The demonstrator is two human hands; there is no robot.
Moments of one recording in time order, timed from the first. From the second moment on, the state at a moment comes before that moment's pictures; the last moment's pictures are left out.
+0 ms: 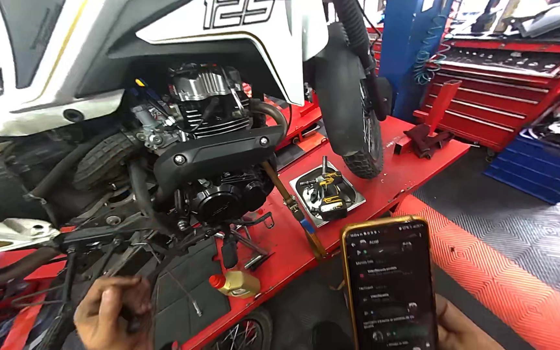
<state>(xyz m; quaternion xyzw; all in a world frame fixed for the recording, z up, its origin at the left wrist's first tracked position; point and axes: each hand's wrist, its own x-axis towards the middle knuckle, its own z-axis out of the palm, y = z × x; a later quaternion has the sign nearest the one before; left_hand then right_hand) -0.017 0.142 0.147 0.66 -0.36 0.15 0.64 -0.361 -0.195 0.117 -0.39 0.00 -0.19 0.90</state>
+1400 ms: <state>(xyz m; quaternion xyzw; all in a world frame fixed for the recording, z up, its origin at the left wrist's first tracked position) -0.013 0.183 0.073 0.91 -0.30 -0.08 0.26 -0.351 -0.186 0.091 -0.32 0.07 -0.19 0.93</state>
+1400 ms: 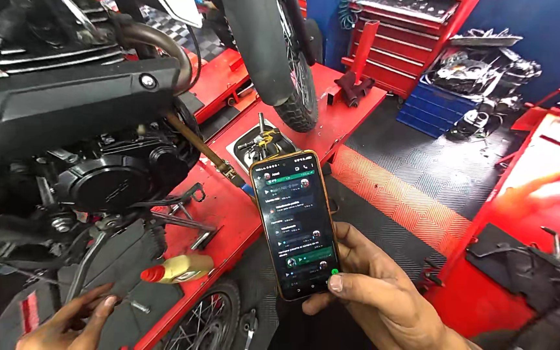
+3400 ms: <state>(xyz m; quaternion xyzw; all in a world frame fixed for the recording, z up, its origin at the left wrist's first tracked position) -0.142 0.043 0.137 0.79 -0.29 0.24 0.49 -0.354 -0.178 0.088 -0.33 0.04 -0.19 0.92</state>
